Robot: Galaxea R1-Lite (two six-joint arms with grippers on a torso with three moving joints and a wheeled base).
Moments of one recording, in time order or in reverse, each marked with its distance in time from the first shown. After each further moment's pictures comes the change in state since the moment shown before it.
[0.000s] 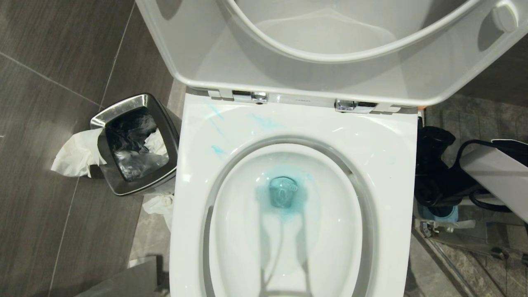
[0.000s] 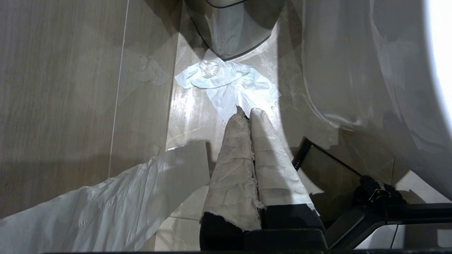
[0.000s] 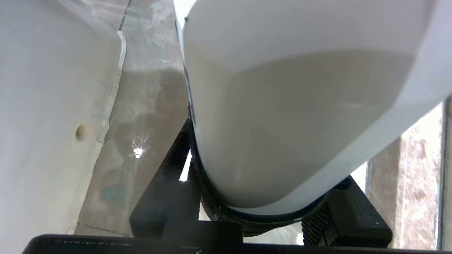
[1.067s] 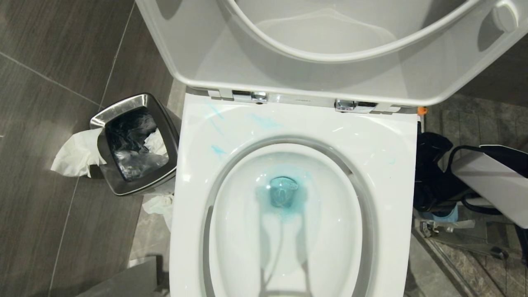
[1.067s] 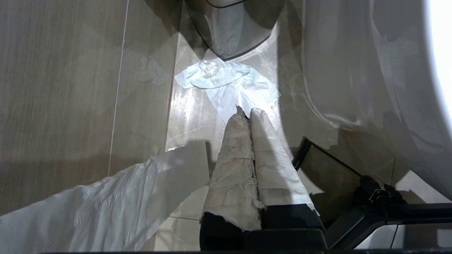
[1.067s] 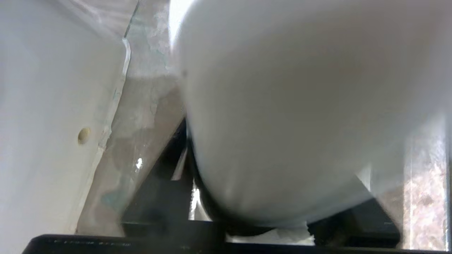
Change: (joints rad) left arm 0.000 0.000 0.000 0.000 0.000 0.001; right arm 0.011 0.050 0.002 -0.112 0.005 -0.002
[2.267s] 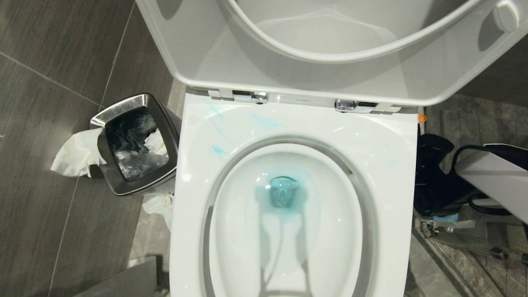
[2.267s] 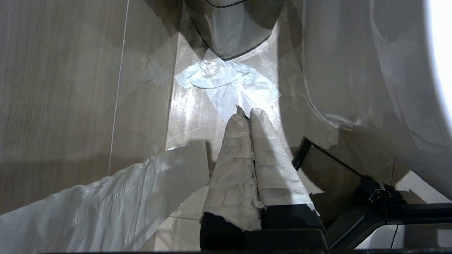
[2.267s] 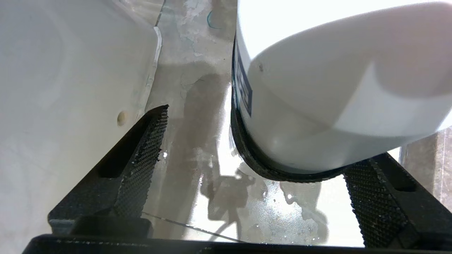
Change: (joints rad) left arm 0.000 0.000 0.000 0.000 0.000 -0.001; right arm 0.016 -0.051 0.093 0.006 0.050 0.037
